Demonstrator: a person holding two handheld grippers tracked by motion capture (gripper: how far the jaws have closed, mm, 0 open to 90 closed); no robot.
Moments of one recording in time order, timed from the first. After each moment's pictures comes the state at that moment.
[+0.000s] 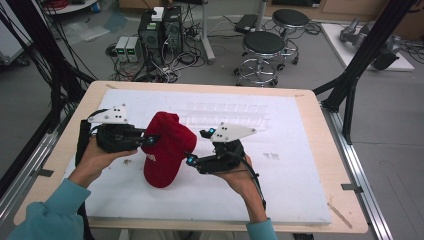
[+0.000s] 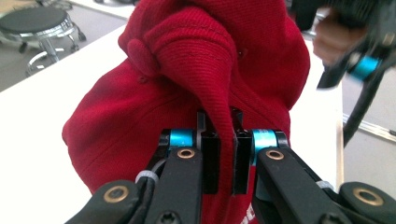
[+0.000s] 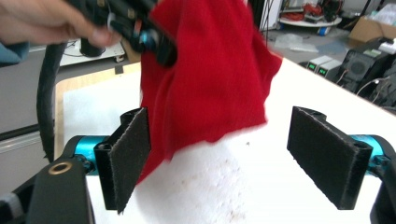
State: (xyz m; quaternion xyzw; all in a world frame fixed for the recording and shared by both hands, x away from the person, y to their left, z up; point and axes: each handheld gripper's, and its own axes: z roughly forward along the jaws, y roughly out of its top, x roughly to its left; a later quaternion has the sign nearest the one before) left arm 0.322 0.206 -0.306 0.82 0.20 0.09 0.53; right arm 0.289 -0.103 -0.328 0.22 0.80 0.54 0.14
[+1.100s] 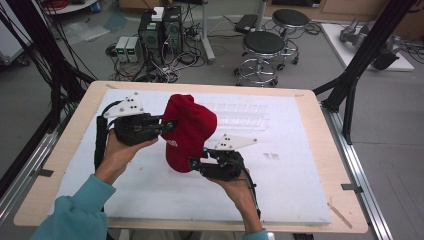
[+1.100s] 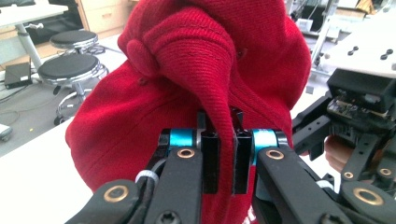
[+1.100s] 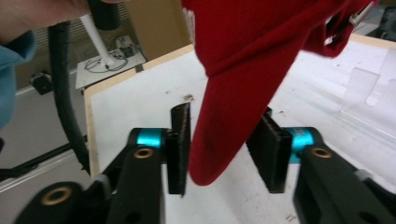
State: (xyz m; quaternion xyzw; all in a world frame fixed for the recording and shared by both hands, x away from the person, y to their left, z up) left arm 0.320 0.160 -0.284 0.77 0.21 0.15 0.58; right arm 0.285 -0.109 -0.365 0.27 0.78 0.56 0.05
